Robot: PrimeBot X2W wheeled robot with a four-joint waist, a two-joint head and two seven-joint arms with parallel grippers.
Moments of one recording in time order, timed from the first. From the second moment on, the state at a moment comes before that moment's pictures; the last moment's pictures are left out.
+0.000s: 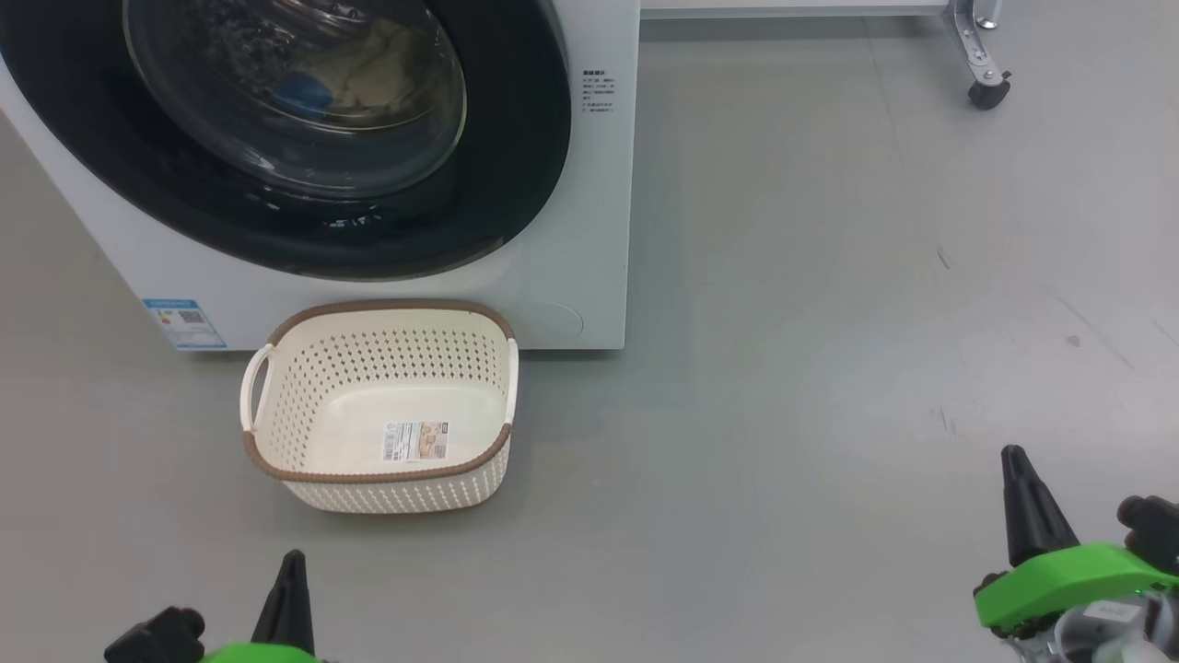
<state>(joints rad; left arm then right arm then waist) 0.00 0.10 -0.13 0.33 -0.66 -0.13 -0.17 -0.01 -0.03 -0.15 0.33 0.37 0.13 -0.18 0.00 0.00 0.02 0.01</state>
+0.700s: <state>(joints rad) -0.01 0.09 -0.09 0.32 -0.87 -0.13 -0.11 -0.01 -0.03 -0.15 0.32 0.64 0.13 -0.11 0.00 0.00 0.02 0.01</state>
